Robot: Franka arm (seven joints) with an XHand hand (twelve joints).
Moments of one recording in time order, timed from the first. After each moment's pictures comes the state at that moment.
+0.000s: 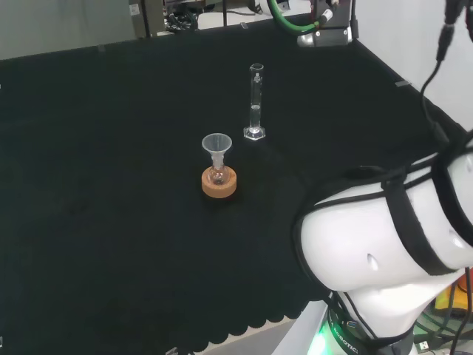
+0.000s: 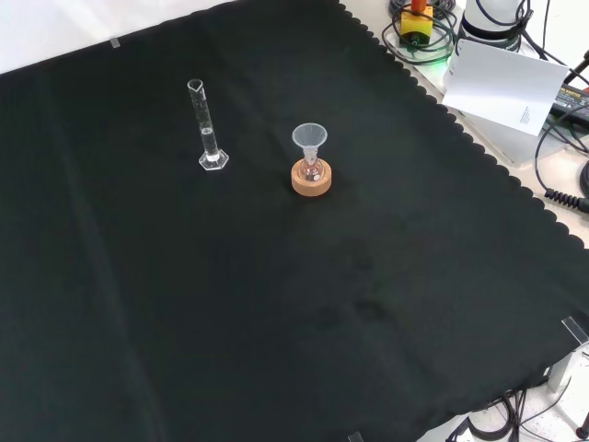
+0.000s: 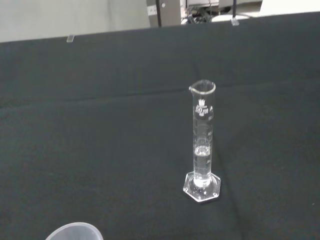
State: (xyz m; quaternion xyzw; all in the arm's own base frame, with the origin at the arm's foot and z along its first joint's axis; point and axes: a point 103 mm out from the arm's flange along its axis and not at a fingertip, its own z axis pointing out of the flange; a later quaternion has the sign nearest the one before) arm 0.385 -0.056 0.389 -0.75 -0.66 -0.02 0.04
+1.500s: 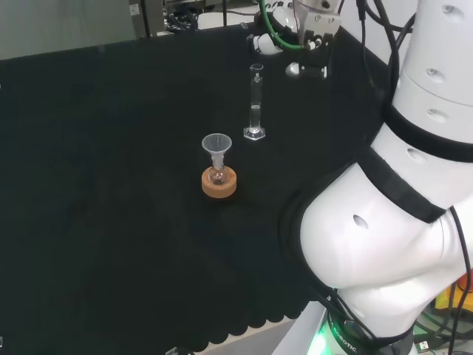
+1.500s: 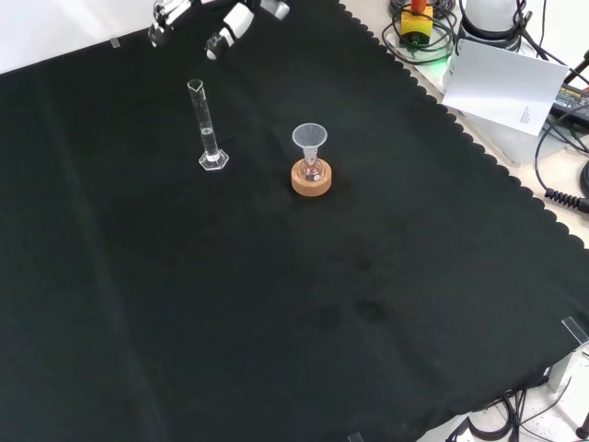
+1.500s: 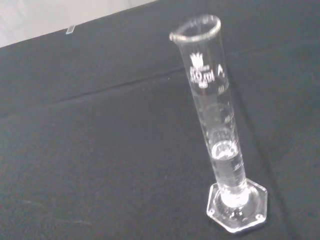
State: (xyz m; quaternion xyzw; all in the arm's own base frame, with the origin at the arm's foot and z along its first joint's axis) arm 0.502 -0.102 0.252 -0.73 -0.67 -0.09 0.12
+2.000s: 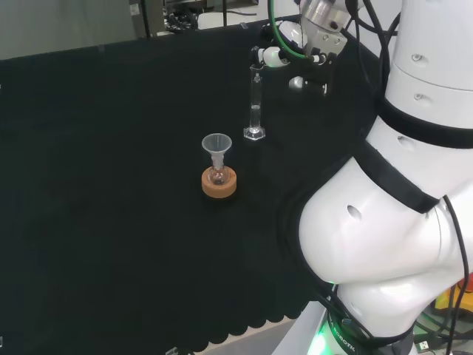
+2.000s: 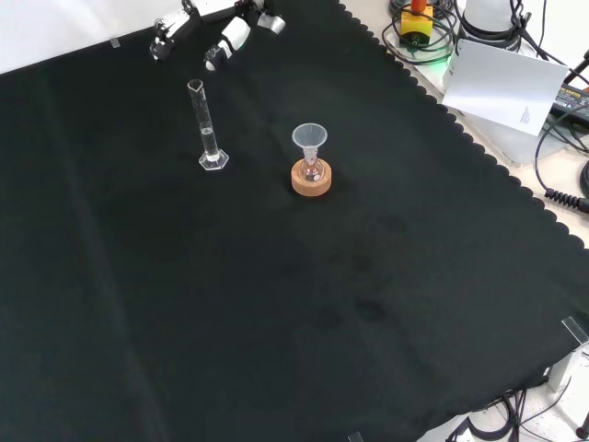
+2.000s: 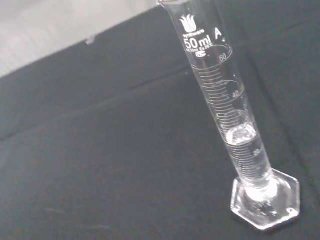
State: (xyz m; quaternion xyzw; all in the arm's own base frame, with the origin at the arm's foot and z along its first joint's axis) arm 0.506 -0.111 0.221 -0.71 -0.67 -0.16 0.15
